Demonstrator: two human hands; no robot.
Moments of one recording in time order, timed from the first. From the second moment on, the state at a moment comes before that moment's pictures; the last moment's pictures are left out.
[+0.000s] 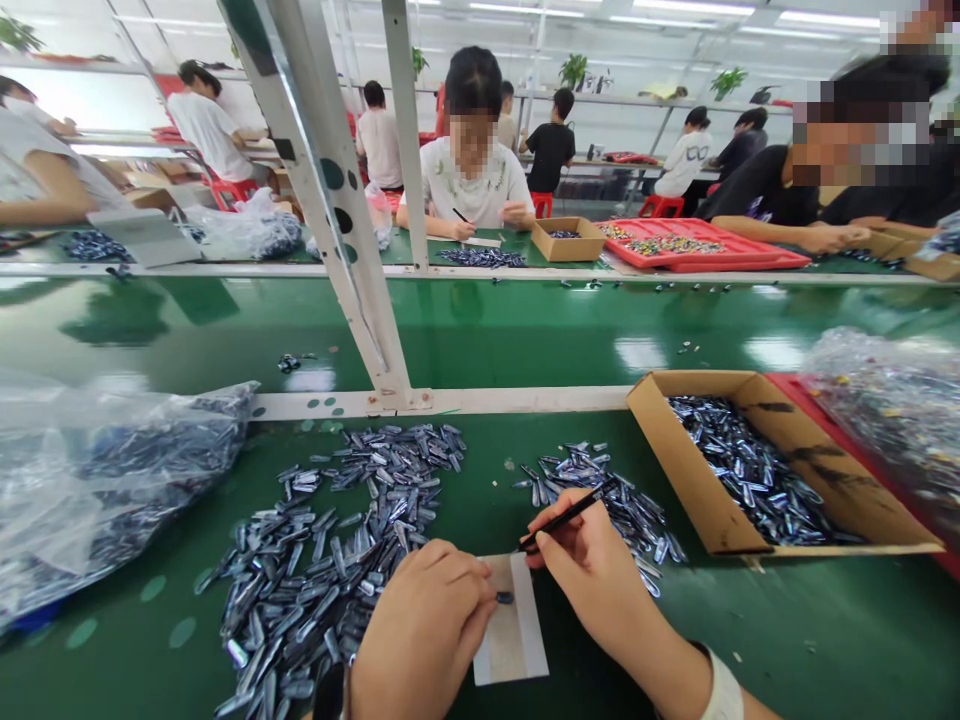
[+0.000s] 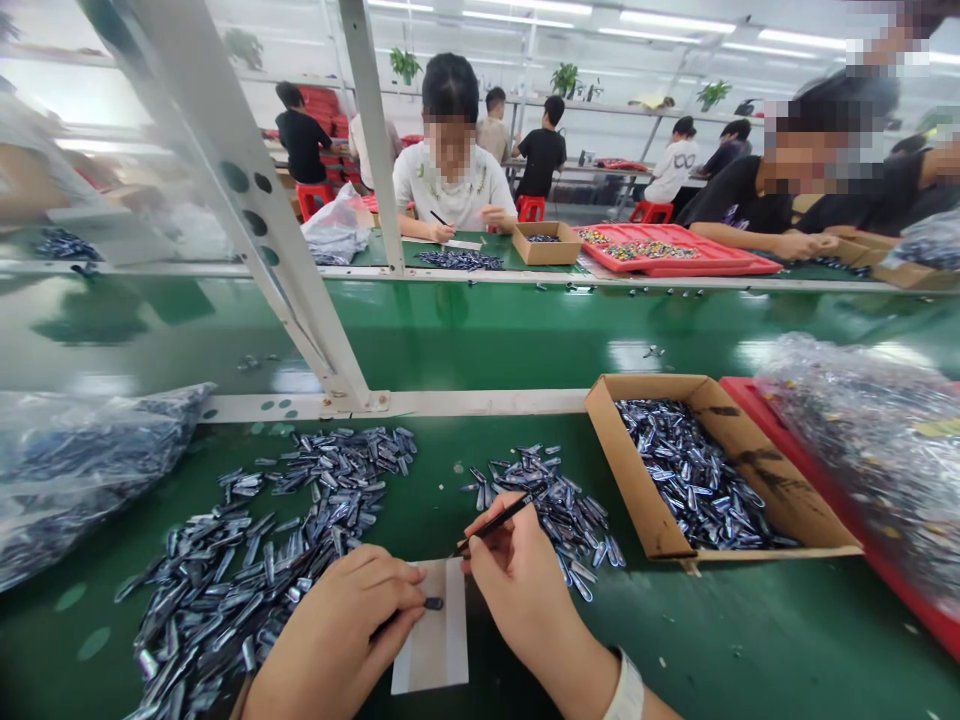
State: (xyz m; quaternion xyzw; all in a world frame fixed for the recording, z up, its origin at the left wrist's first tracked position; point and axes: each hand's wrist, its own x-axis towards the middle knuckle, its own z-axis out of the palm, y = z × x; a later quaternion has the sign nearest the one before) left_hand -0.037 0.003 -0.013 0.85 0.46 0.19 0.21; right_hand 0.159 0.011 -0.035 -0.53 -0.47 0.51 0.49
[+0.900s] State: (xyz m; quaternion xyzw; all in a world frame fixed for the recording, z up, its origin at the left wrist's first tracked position) left_hand -0.036 0.005 -0.014 0.84 0.45 0.20 0.21; right_hand 0.154 0.016 -0.026 -0.54 -0.42 0.54 0.49
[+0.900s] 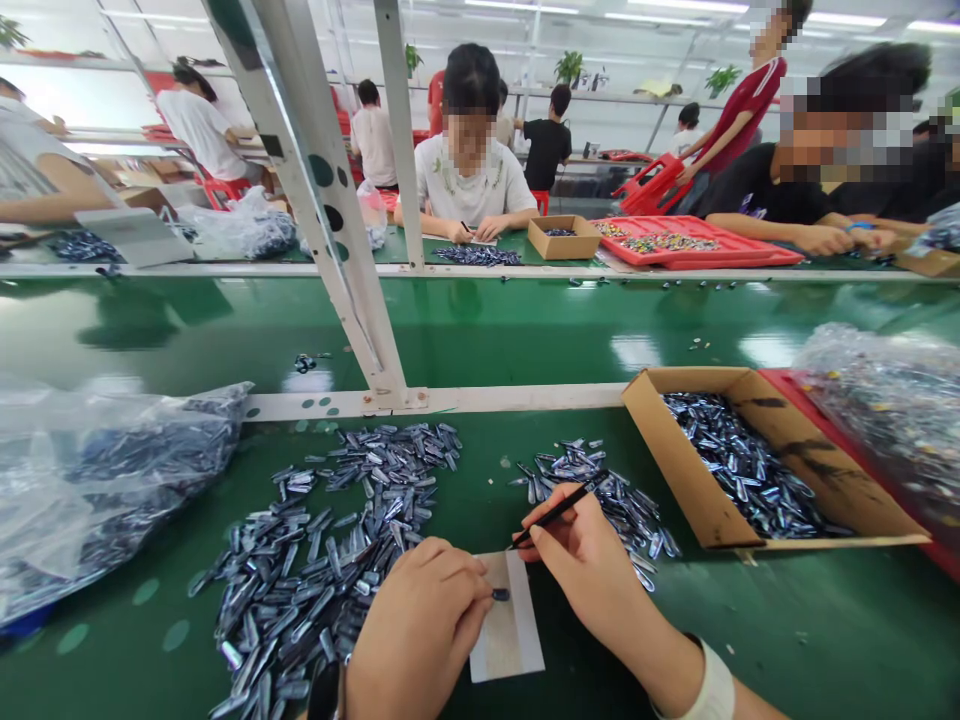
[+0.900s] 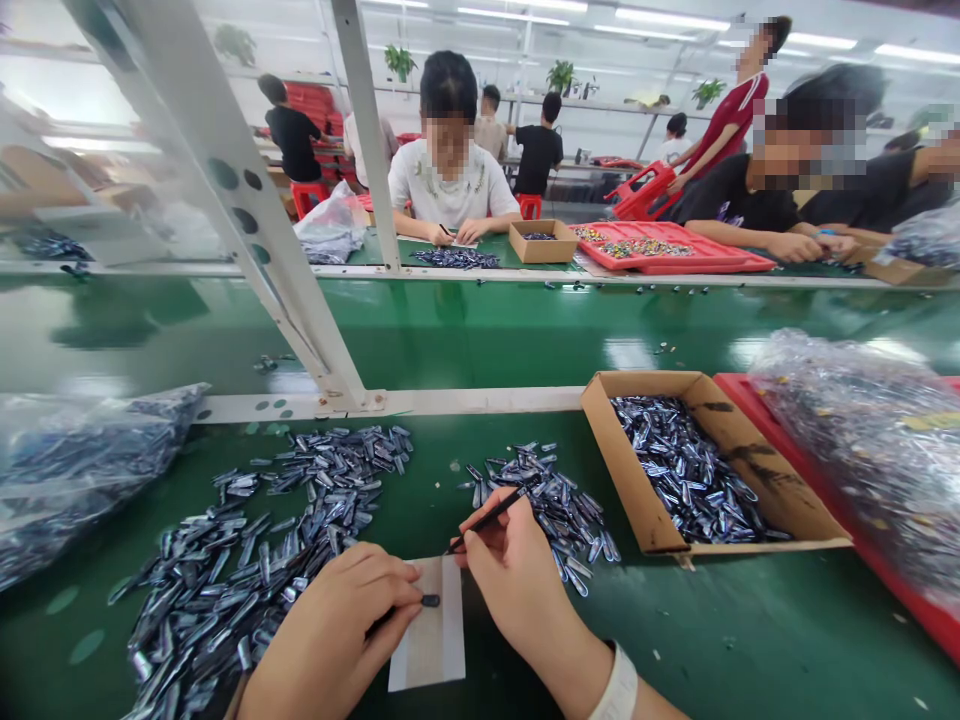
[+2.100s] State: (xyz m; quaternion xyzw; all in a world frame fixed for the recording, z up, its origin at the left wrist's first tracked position) left_hand -0.034 0.004 -0.010 0.84 0.46 0.21 0.22; right_hand 0.158 0.020 -0.019 -0.54 -0.38 0.56 0.50
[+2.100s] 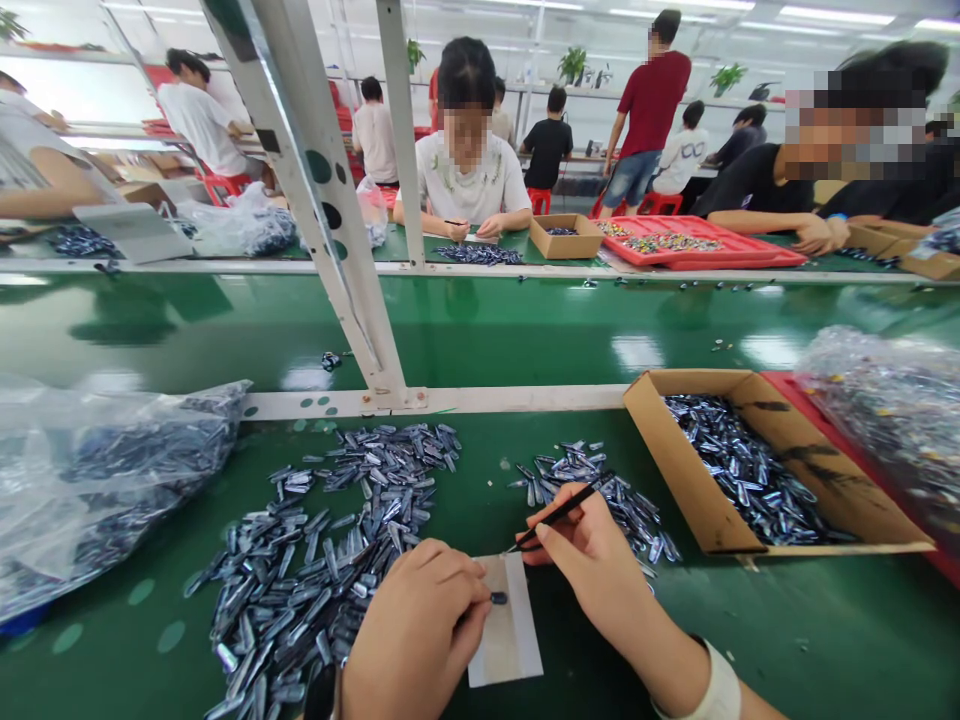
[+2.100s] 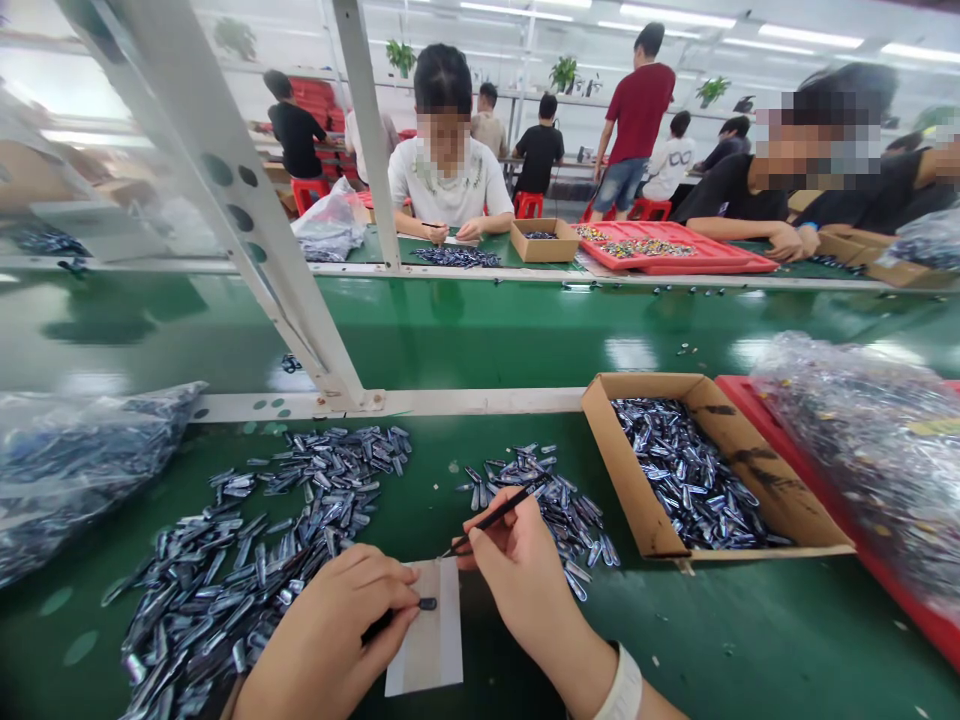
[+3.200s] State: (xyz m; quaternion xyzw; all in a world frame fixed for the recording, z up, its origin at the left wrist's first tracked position) left_hand -0.032 0.004 -0.011 0.83 0.48 0.21 0.22; right_hand 0.156 0.004 -0.022 -0.51 -0.47 0.58 0.42
